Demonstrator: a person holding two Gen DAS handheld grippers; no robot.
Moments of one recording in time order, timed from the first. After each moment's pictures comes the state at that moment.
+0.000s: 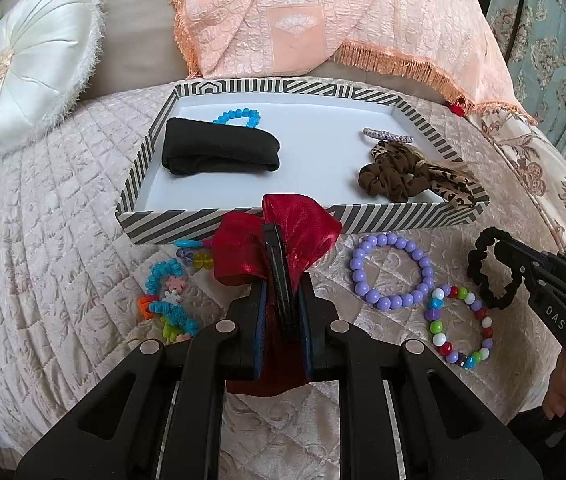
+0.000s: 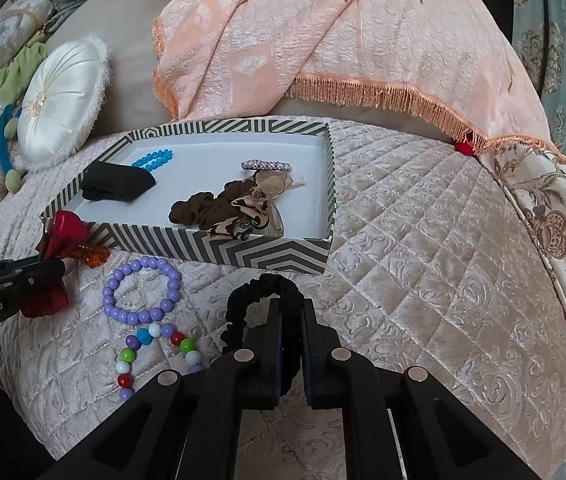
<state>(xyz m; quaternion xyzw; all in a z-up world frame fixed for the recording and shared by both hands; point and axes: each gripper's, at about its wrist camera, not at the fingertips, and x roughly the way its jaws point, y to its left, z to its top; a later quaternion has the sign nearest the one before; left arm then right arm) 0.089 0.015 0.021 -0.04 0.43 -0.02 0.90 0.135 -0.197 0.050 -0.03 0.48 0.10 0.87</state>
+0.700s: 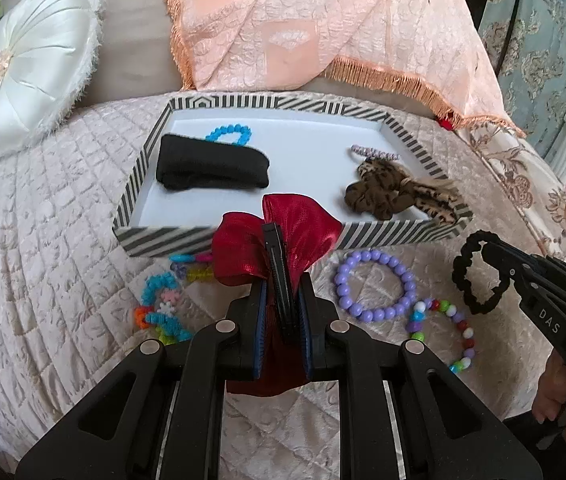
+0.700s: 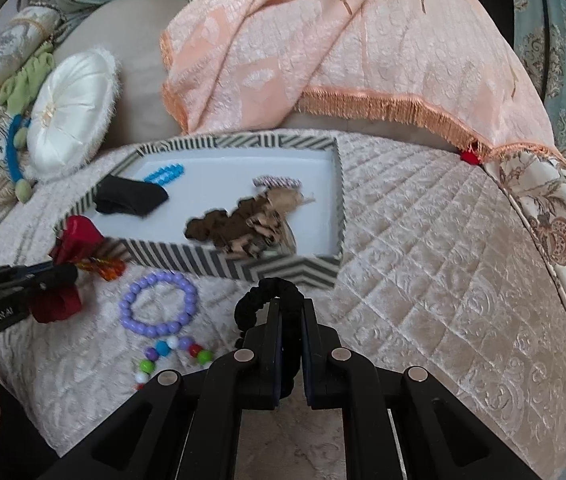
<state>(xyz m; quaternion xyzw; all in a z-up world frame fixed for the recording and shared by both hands) 0.086 0.014 0.034 -0.06 0.41 -0.04 0.91 0.134 -0.194 0.063 -0.02 0.46 0.12 0.88</state>
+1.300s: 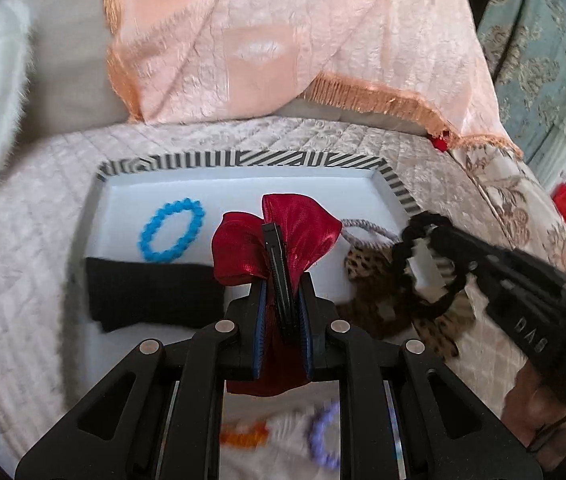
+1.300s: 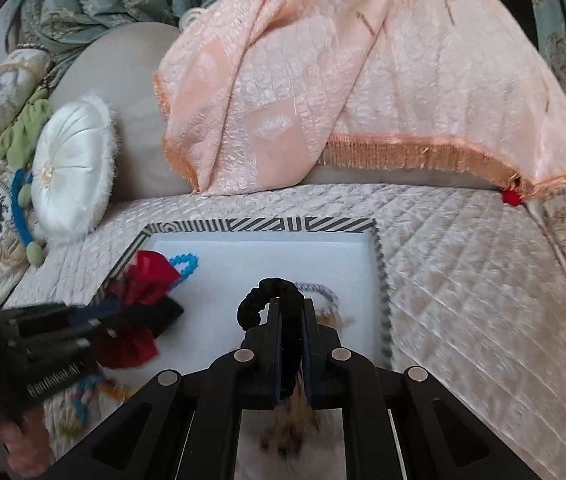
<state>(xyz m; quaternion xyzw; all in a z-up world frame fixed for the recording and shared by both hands) 0.222 0.006 0.047 -0.07 0.44 -0.08 0.89 0.254 -0.163 0.080 0.04 0.45 0.15 0.88</state>
